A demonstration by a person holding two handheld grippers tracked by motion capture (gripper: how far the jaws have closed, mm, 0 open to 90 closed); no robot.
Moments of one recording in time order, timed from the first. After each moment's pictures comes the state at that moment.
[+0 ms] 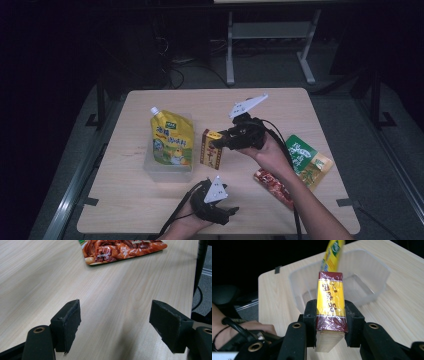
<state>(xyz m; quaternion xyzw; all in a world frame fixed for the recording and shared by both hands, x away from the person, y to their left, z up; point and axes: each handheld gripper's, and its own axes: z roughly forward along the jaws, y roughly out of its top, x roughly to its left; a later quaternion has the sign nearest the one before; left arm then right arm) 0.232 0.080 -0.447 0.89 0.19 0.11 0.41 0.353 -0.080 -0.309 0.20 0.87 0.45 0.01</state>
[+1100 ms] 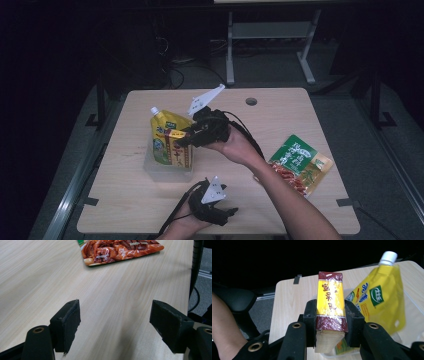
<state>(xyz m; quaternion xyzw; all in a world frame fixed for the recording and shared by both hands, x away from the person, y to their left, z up) 0.230 0.084 -0.448 0.88 0.19 0.10 0.43 0.356 0.003 -0.281 0.10 0.88 0.46 0.00</state>
